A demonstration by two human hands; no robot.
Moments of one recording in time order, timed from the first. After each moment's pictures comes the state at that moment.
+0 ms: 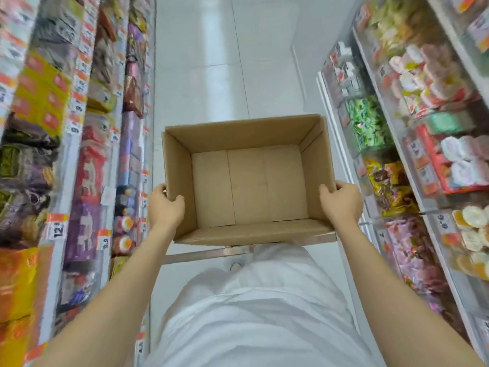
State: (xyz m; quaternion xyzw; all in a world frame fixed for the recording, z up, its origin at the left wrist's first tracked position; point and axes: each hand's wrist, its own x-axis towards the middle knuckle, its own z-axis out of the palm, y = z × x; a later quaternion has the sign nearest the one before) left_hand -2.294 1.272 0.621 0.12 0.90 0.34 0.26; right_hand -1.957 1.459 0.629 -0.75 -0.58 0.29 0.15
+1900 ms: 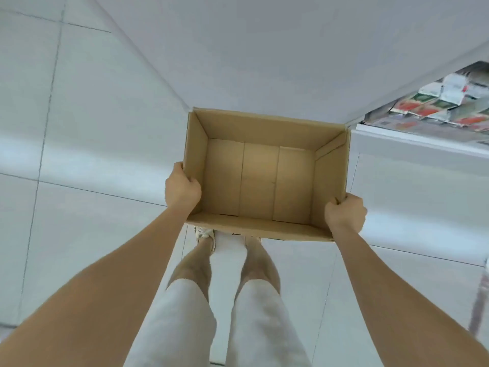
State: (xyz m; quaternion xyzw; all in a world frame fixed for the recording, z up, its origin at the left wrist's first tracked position) left_hand -2.708 2.744 0.234 0.67 0.64 -0.11 0.35; right_hand -2.489 2.459 0.251 -0.94 0.13 0.27 0.13
